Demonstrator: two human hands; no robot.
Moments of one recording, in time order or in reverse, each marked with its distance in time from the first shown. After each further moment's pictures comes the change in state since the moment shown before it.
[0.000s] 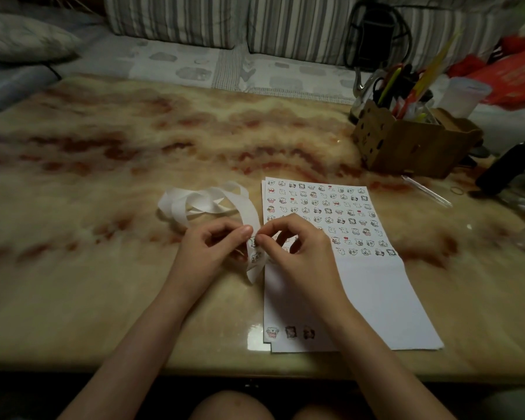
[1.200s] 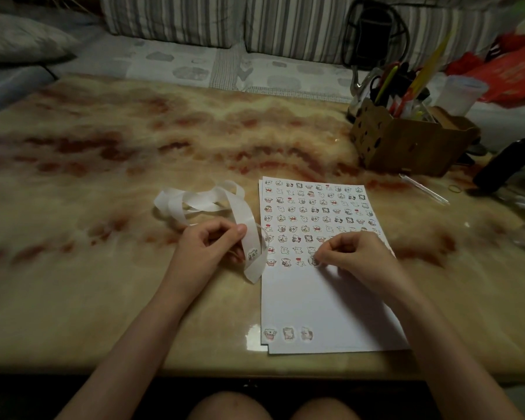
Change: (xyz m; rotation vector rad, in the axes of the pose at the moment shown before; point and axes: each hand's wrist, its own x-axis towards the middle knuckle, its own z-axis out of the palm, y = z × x) left_hand 0.002 -0.008 0.000 -0.038 -0.005 -0.081; right_hand 0.007 0.028 -0.079 -0.072 -0.178 0.482
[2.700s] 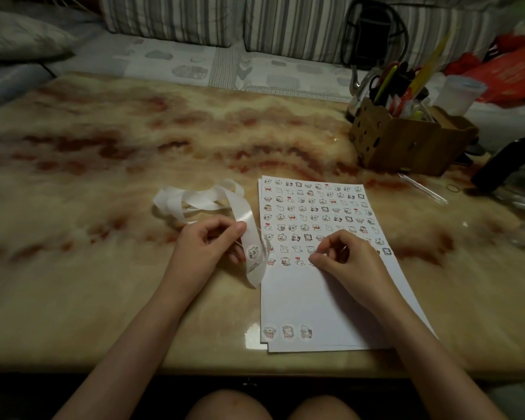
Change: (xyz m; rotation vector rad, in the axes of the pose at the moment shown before) left_hand 0.001 0.001 0.001 -0.003 0.012 0.004; right_hand 0.002 0.027 0.016 -0.180 0.180 -0.153
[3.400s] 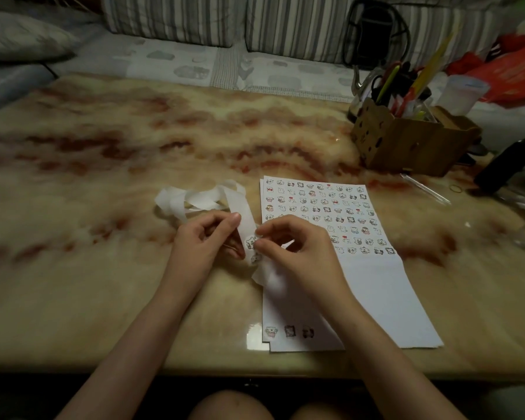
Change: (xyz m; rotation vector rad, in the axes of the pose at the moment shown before) left_hand 0.001 0.004 0.000 -0.101 0.070 -0.010; right_hand -0.012 -0.073 0.041 0.417 -0.083 -0.217
